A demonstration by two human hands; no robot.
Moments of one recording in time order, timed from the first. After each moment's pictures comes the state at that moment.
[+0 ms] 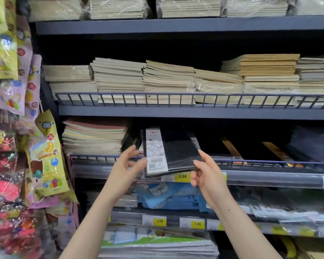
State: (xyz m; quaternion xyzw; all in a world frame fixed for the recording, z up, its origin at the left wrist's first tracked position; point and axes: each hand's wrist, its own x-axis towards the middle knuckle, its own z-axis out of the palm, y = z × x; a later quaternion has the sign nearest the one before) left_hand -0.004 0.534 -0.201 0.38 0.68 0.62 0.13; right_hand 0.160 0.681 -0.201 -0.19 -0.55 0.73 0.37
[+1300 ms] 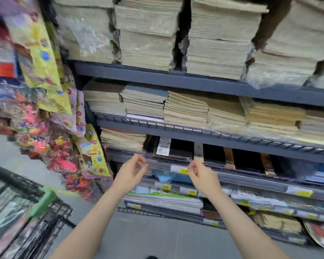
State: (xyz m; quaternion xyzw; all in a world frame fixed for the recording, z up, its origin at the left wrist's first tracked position) left_hand 0.001 0.473 -0.082 0.38 0.81 0.43 0.13; right_hand 0.168 0.664 -0.069 -0.31 -0.91 0.26 0.06
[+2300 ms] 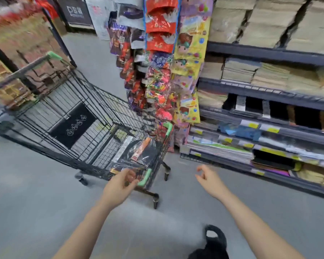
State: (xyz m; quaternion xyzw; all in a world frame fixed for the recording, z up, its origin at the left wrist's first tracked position) left_hand 0.094 -0.059 0.031 0.23 0.91 0.29 0.17; right_hand 0.220 0.227 0.005 -0.25 -0.89 0.38 -0.06
